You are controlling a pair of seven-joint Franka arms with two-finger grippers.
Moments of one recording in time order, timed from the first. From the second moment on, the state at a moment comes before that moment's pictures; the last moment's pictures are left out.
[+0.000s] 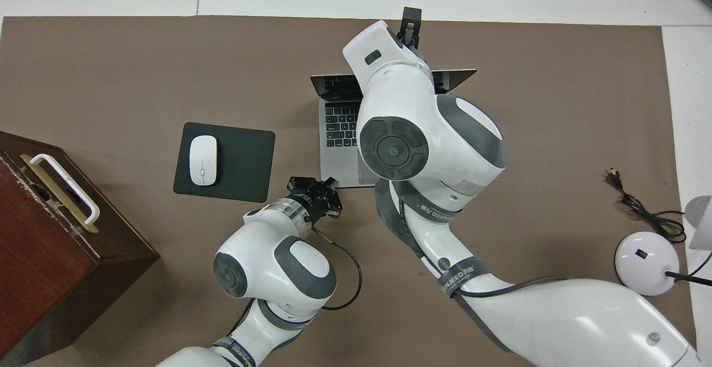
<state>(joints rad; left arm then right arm) -0.75 0.32 -0.06 -2.16 -1.62 3.21 -1.72 0.42 0.44 0.08 -1.46 -0.77 2.37 -0.46</state>
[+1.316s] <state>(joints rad) -0.75 0.32 -0.06 -2.16 -1.62 3.21 -1.72 0.42 0.43 0.08 -1.42 -0.73 2.23 -0.44</state>
